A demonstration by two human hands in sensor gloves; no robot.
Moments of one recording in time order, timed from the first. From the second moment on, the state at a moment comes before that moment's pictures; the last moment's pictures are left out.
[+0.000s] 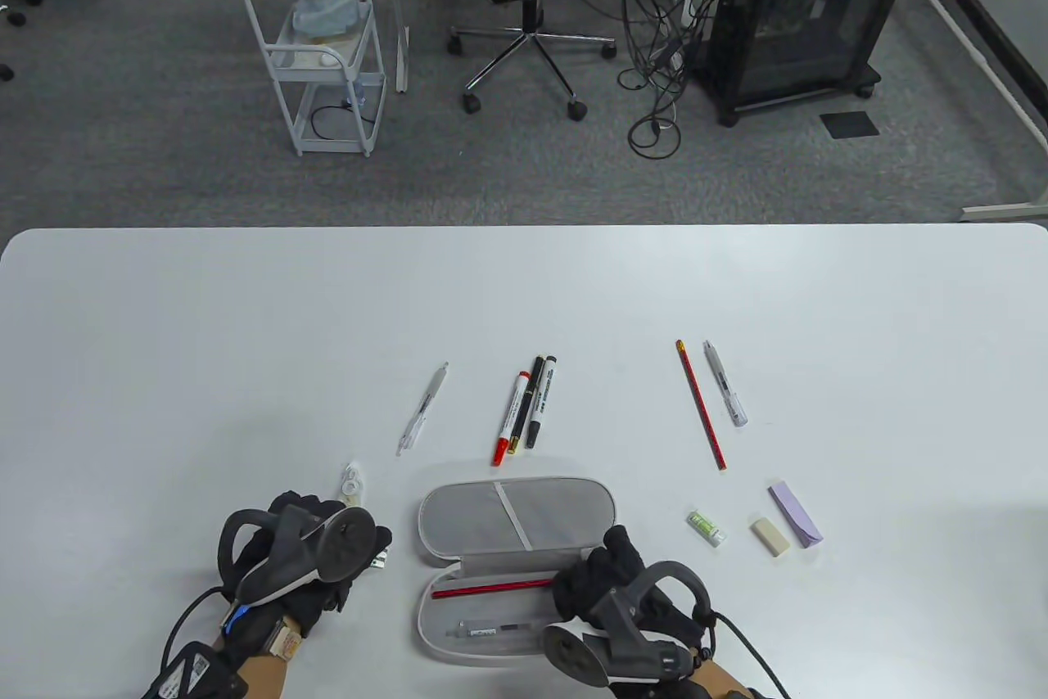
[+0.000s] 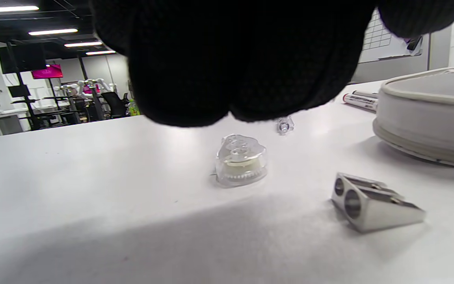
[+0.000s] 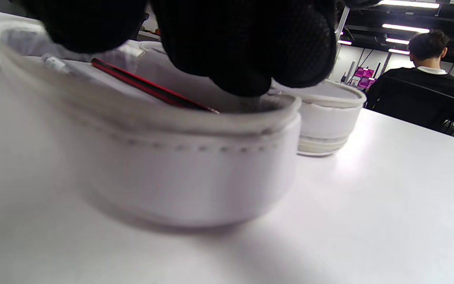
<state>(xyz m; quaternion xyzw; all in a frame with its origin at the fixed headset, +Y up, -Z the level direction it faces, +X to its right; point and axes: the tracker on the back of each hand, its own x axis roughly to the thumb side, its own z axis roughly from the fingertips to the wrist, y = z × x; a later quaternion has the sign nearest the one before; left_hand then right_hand) -0.241 -0.708 -0.291 0.01 -0.14 -0.06 0.99 0.051 -0.721 -0.214 -0.32 0.06 -0.94 0.08</state>
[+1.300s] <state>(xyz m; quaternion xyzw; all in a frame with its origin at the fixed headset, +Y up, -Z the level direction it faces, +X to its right) -0.185 -0.751 -0.436 -0.07 0.06 -0.11 0.99 0.072 -0.709 -0.220 -0.30 0.07 -0.95 0.01</state>
